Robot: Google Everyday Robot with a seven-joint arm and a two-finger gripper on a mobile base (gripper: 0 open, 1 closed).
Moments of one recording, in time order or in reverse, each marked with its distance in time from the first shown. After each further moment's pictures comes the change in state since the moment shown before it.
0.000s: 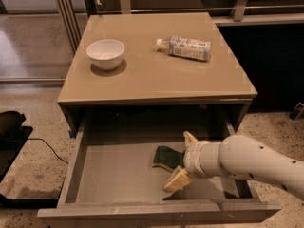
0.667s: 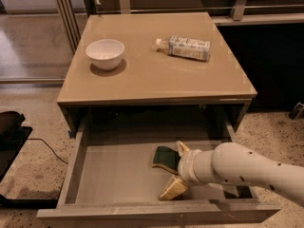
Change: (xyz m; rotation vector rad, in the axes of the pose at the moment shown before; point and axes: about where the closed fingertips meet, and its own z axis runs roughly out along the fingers) arm 0.015 0.024 0.032 -0.074 -0.018 -0.011
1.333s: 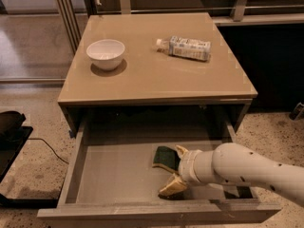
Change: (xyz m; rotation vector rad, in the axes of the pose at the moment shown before) arm 0.001 0.001 0.001 -0.003 0.000 0.001
